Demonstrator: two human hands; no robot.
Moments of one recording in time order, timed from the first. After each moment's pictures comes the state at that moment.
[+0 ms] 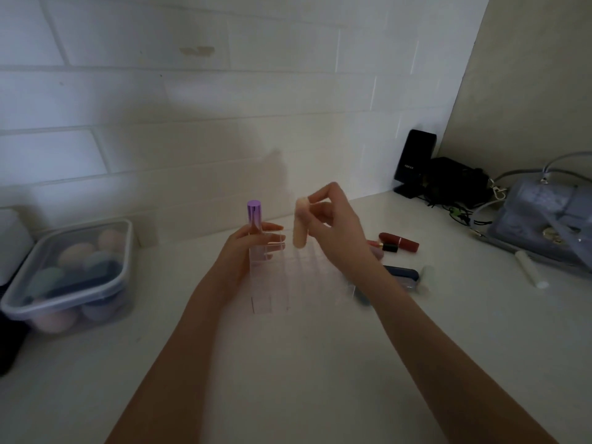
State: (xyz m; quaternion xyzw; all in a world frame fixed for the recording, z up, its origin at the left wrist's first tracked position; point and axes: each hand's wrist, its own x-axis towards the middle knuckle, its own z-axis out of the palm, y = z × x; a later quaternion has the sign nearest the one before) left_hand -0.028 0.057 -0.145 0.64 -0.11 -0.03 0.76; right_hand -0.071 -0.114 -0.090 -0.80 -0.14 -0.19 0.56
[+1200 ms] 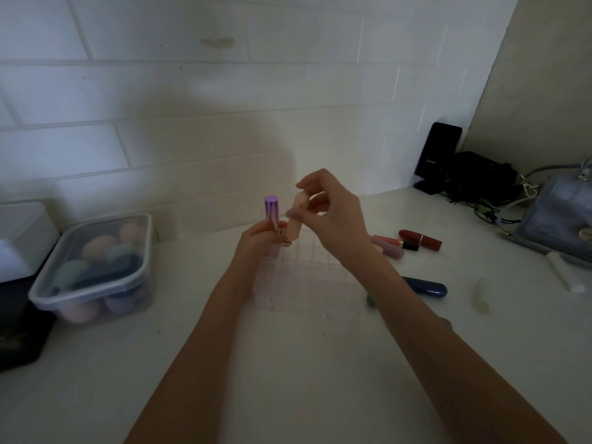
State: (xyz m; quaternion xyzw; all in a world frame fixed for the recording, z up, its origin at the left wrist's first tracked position) left_hand -0.030 0.059 -0.147 0.66 -0.09 0.03 0.75; right_hand -0.052 -0.088 -0.085 -0.80 -0.19 -0.25 0.52
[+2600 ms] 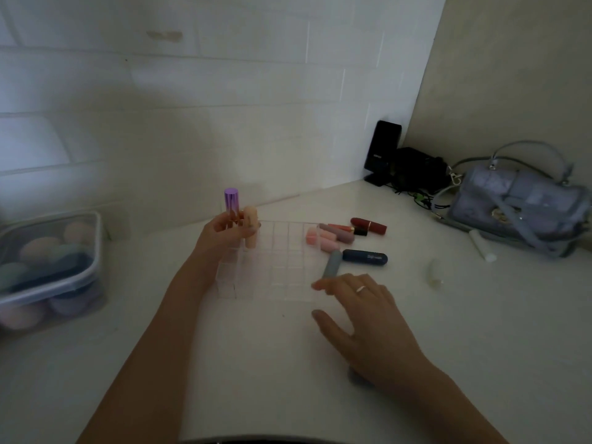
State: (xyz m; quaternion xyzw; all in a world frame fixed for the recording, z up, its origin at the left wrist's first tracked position) left_hand -0.025 0.056 -0.153 0.64 -0.15 0.02 0.76; right_hand -0.203 -0.161 -0.147 -0.95 -0.14 -0.18 0.19
